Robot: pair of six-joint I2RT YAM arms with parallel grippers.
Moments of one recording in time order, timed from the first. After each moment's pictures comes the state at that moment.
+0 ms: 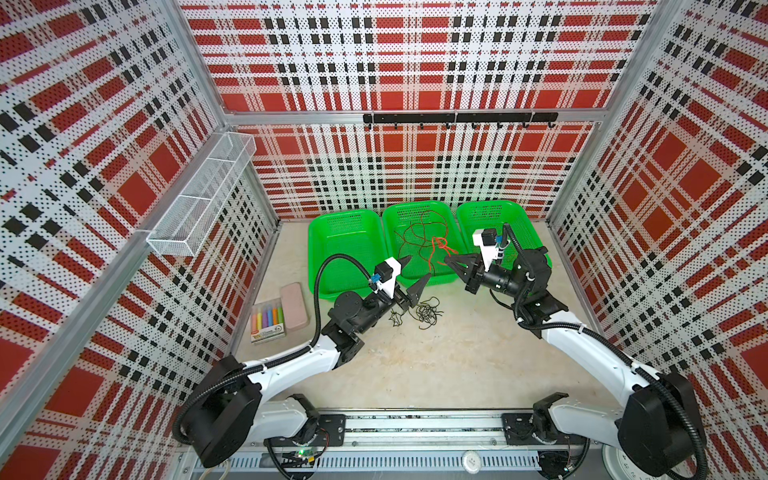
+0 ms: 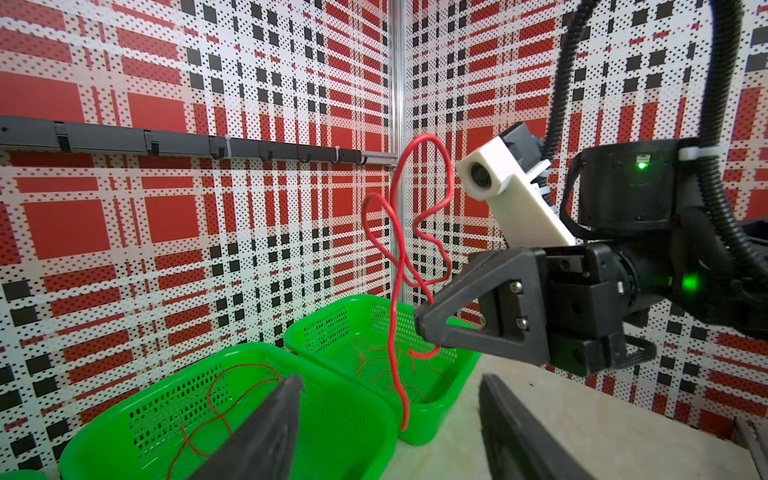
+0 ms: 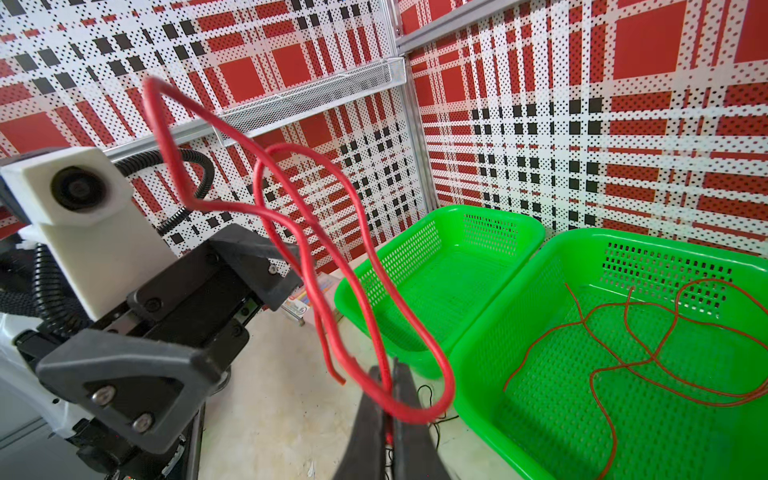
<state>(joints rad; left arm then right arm) -0.74 1.28 0.61 0.96 0.13 -0.01 0.38 1.21 0.81 0.39 -0.70 0.23</state>
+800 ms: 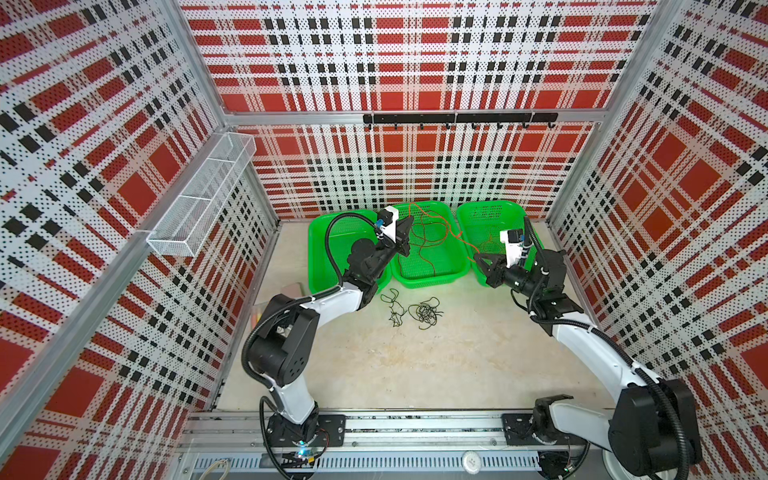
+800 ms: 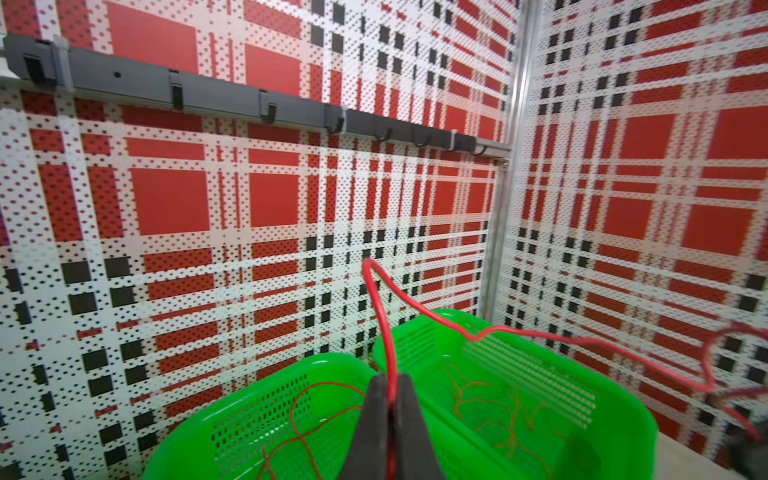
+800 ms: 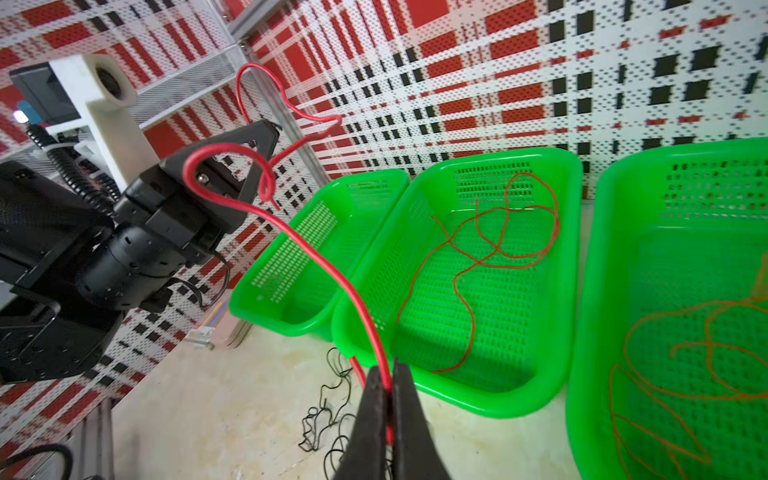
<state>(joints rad) -0.47 1.81 1.12 0.95 0.14 -0.11 0.15 1.20 0.77 0.21 -0.55 0.27</state>
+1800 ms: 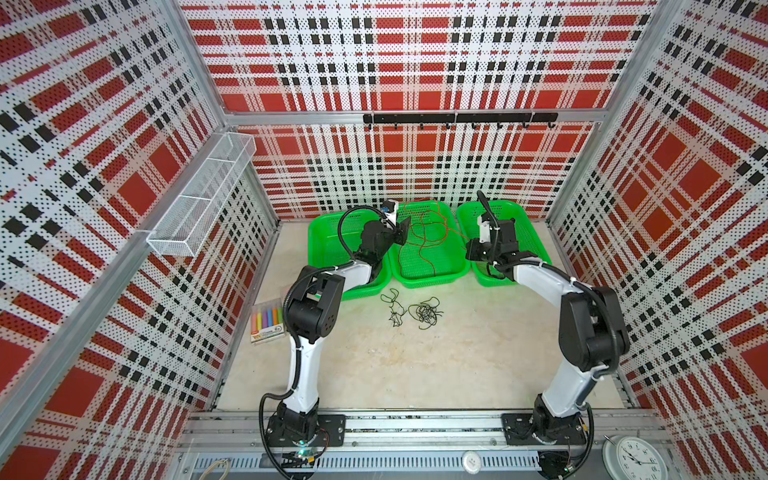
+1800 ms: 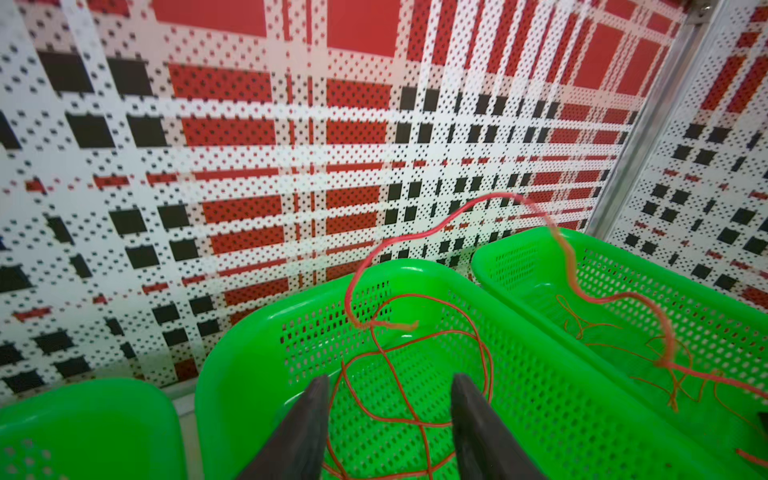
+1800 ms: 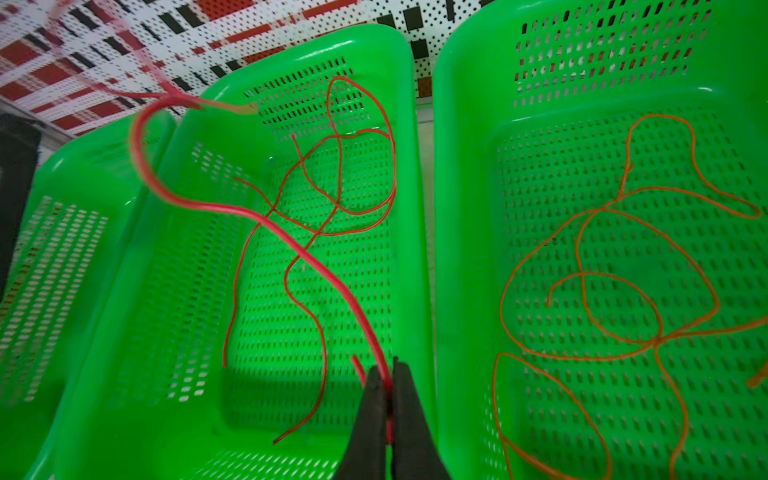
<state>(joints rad) -0.38 2.17 1.44 0.69 0.10 -0.10 0.23 1.84 1.31 -0.08 -0.13 0.29</state>
